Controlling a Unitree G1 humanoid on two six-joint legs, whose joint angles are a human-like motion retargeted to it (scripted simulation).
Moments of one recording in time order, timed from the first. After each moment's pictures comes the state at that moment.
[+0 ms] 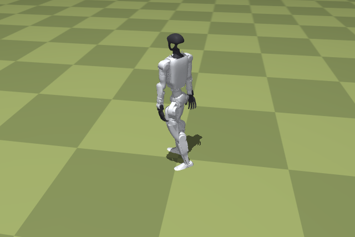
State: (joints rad) left arm -0.01 0.09 0.26 1.50 0.45 0.16 -0.22; right arm -0.05 -0.12 -0.17 1.65 -0.64 0.11 0.06; waist -0.31 0.11 -0.11; left_leg 0.15 0.12 0.90 -0.03 -0.16 -0.13; right_leg -0.22 0.10 -0.06 0.04 0.06 0.04
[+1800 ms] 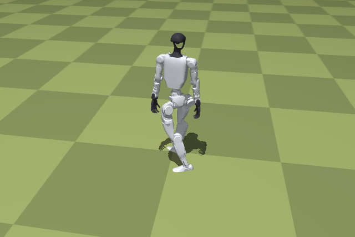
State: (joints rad) left arm -0.01 0.13 0.15 1.49 0.48 0.19 -0.22; right arm -0.17 -0.13 -0.14 1.58 -0.69 0.13 0.04; waist -0.77 0.28 -0.02; left_leg 0.15 0.13 1.28 0.06 -0.25 -0.26; right_leg -0.44 0.30 0.35 0.02 0.28 0.11
